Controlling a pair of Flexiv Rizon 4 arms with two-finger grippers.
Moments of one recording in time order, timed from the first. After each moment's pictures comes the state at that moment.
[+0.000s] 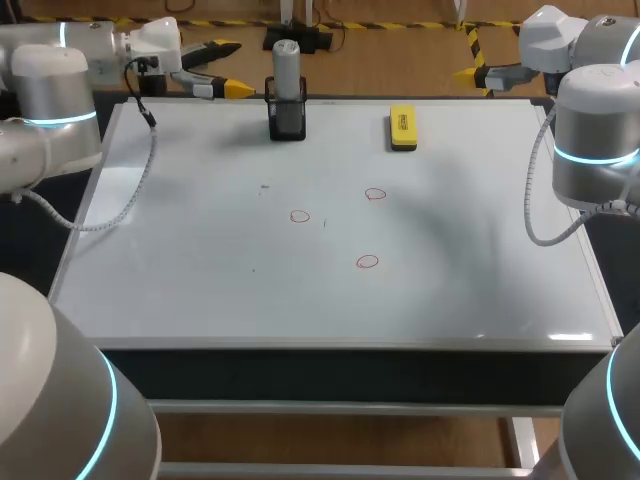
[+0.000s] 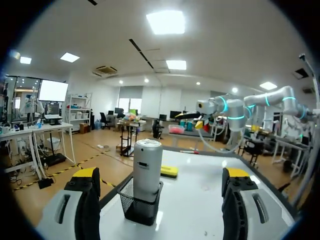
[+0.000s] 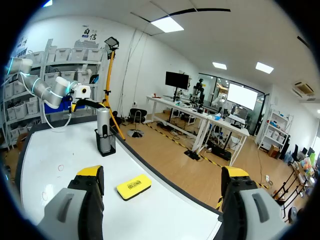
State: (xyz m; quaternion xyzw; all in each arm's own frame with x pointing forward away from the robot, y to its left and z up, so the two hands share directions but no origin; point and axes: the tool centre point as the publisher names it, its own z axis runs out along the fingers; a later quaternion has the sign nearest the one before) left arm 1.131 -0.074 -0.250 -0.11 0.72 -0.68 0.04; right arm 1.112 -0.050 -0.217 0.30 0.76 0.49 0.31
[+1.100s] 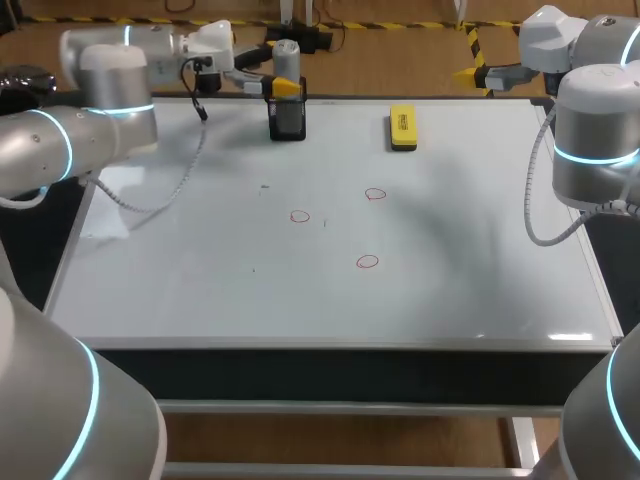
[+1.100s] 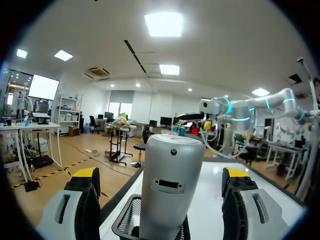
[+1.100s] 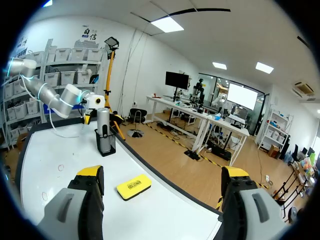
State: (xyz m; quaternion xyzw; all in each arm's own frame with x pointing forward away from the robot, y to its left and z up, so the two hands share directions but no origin) left arm 1.178 -0.157 -0.278 -0.08 0.70 -0.71 -0.01; right arm 1.112 -0.050 -0.217 0.30 0.76 0.49 0.31
